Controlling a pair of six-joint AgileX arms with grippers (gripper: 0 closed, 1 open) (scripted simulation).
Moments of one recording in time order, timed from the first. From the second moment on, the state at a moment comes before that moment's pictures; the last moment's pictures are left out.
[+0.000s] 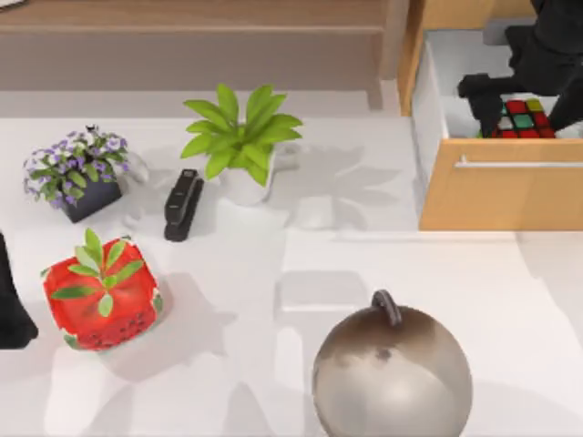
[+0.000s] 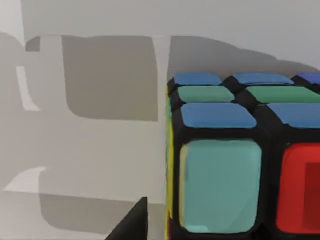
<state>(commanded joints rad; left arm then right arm) 0.00 0.00 0.00 0.00 0.00 0.00 0.13 2.46 2.24 -1.25 0.01 0.06</state>
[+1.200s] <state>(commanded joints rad) 0.00 0.00 0.00 0.00 0.00 0.00 0.14 2.45 2.24 -1.27 0.03 0.07</state>
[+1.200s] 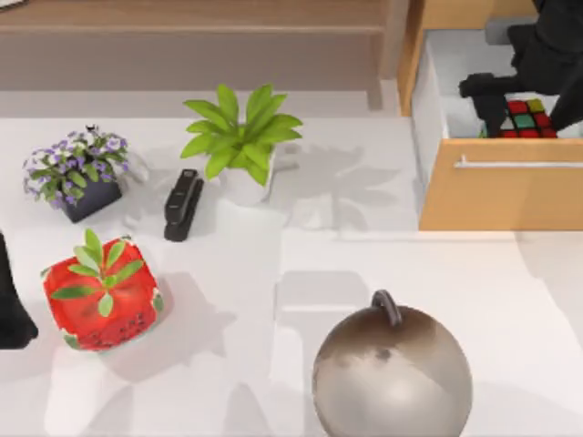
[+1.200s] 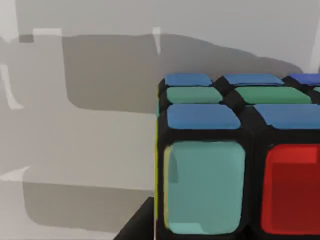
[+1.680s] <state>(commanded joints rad) 0.00 0.00 0.00 0.00 0.00 0.00 0.15 2.36 2.31 -1.45 0.09 0.12</state>
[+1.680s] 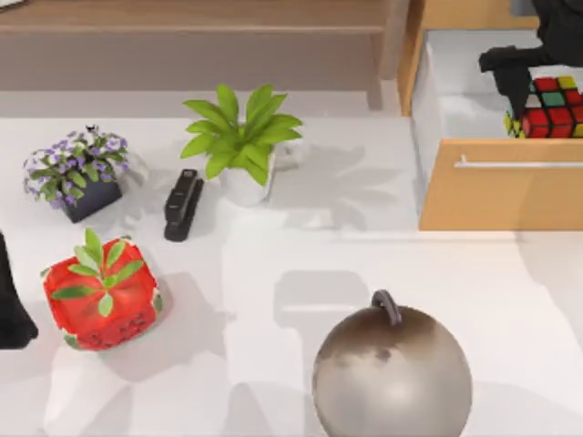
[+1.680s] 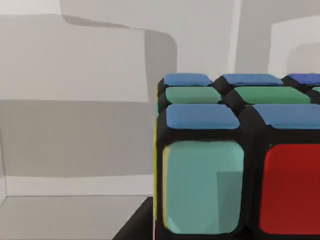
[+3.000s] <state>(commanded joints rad) 0.00 0.00 0.00 0.00 0.00 0.00 0.21 2.25 2.23 -1.30 0.08 0.05</state>
